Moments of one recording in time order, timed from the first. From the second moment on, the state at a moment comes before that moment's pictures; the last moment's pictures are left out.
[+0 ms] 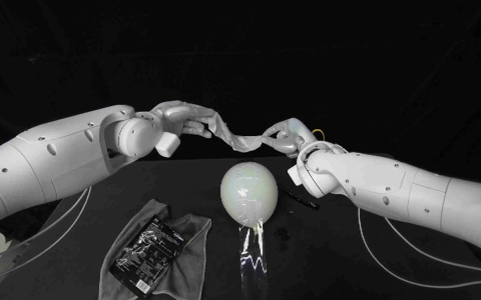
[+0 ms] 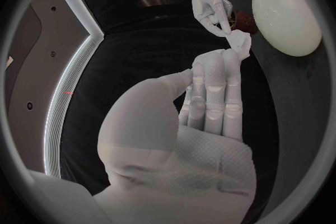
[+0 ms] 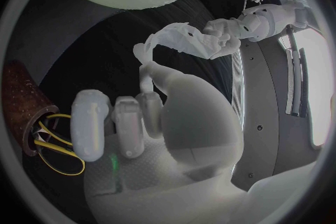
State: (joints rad) left arm 1.41 -0.67 -0.04 1.18 -0.04 -0.04 -0.09; left_hand 1.35 -0.01 0.60 0.02 0.04 0.90 0.13 0.47 0.37 1.38 0.06 0.10 0.07 1.28 -0.01 0.84 0.58 0.17 1.07 0.10 0.68 0.33; right arm 1.26 -0.55 -0.14 1.18 -0.67 -0.65 0.05; right_hand 1.32 -0.07 0.54 0.01 0.05 1.05 0.07 0.33 0.57 1.47 -0.01 1.40 1.31 1.46 -0.07 1.56 1.31 0.04 1.46 0.04 1.42 1.31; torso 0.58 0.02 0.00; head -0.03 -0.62
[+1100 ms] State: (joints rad) left arm 1.40 -0.65 -0.07 1.15 -0.21 -0.12 -0.03; left_hand 1.40 -0.06 0.57 -0.07 0.05 0.87 0.18 0.41 0.45 1.24 0.11 0.07 0.07 1.16 0.03 0.85 0.56 0.16 0.92 0.10 0.80 0.43; right arm 1.40 -0.49 -0.14 1.12 -0.63 -0.63 0.08; right_hand 1.32 -0.06 0.54 0.00 0.04 1.05 0.07 0.33 0.57 1.47 -0.01 1.43 1.31 1.46 -0.07 1.57 1.31 0.04 1.46 0.04 1.43 1.31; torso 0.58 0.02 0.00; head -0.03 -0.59
